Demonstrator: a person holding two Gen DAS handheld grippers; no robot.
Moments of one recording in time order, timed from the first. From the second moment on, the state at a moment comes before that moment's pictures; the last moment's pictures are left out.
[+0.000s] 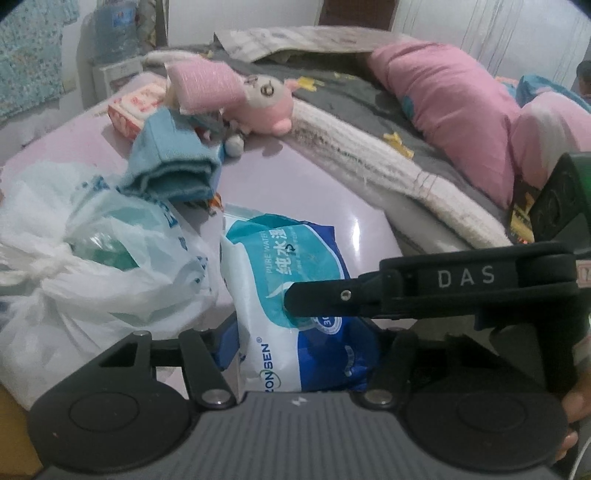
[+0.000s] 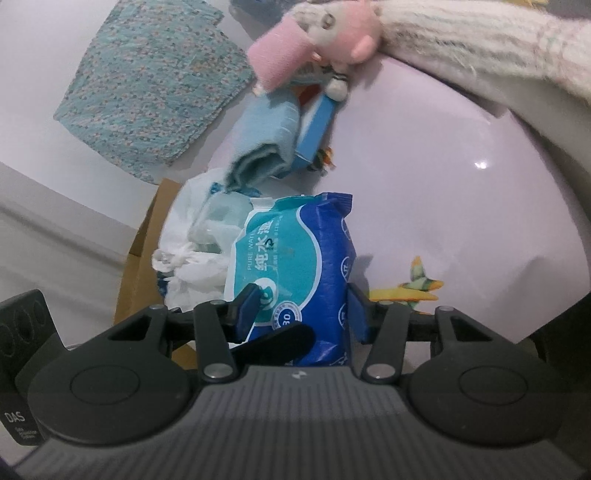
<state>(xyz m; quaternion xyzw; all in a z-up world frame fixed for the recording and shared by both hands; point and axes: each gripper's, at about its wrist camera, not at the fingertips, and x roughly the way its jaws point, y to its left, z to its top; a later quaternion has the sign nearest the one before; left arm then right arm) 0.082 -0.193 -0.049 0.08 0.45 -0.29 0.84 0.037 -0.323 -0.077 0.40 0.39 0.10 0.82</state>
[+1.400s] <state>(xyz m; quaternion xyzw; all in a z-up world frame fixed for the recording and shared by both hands) 0.273 0.121 0.027 -0.11 0.45 -0.06 0.89 0.314 -0.018 0.056 0.19 0.49 0.28 0.80</state>
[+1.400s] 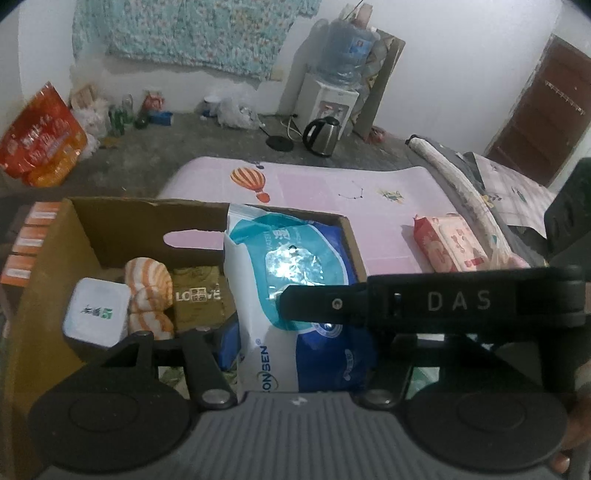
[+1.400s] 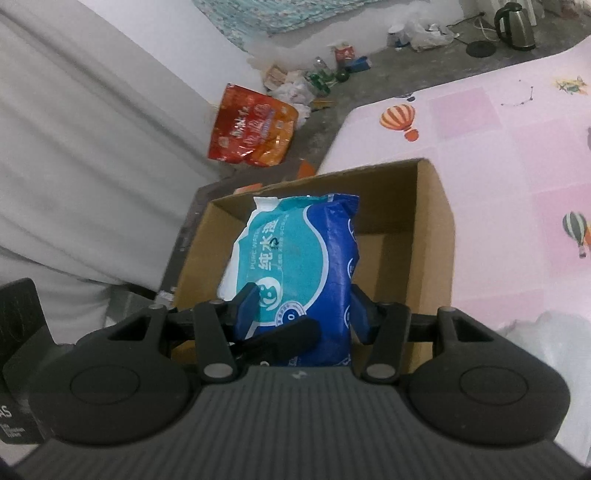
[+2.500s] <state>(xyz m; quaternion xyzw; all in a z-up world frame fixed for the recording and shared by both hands) 0.224 0.121 0.074 -0.13 0.40 -0.03 0.91 0.239 -0.163 0.139 0.29 0.32 0.32 0.84</state>
